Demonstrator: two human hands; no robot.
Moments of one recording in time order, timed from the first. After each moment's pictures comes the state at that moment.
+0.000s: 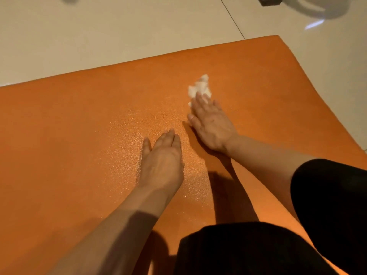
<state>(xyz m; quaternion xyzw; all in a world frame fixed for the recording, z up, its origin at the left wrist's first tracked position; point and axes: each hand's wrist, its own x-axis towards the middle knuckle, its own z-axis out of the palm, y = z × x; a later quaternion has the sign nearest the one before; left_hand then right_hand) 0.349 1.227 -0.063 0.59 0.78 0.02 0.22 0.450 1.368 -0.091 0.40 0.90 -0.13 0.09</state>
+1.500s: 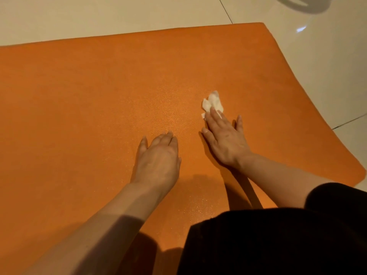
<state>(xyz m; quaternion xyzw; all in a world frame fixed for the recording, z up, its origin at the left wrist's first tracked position) 0.398 1.156 -0.058 0.60 0.76 0.02 0.25 0.551 1.280 -0.079 0.46 0.86 -0.12 0.16</state>
